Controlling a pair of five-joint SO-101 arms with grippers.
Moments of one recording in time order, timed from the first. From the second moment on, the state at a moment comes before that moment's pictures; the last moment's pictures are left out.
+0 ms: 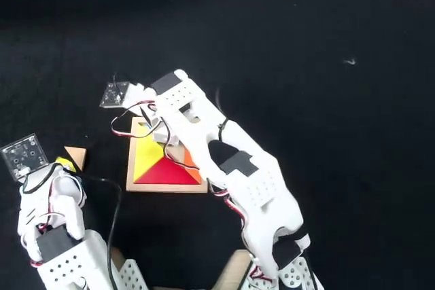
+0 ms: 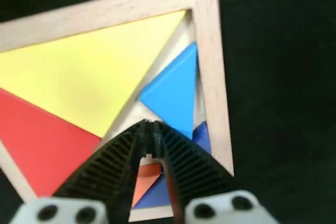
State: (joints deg) left arm -35.2 -103.7 95.9 54.6 -4.1; right arm -36.7 40.4 -20.4 74.9 41.5
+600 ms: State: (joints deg) left arm -35.0 -103.7 95.9 54.6 -4.1; right arm -39.0 40.9 -21.6 74.6 41.5
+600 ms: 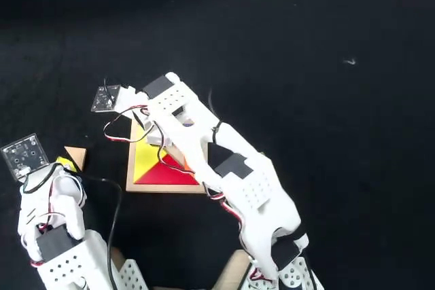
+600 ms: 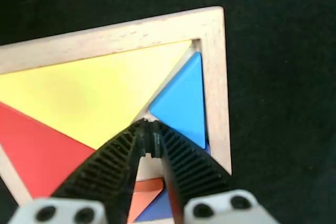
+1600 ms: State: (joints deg) left arm -35.0 -103.7 95.9 54.6 -4.1; right arm -24.9 -21.4 16.1 86.1 39.2
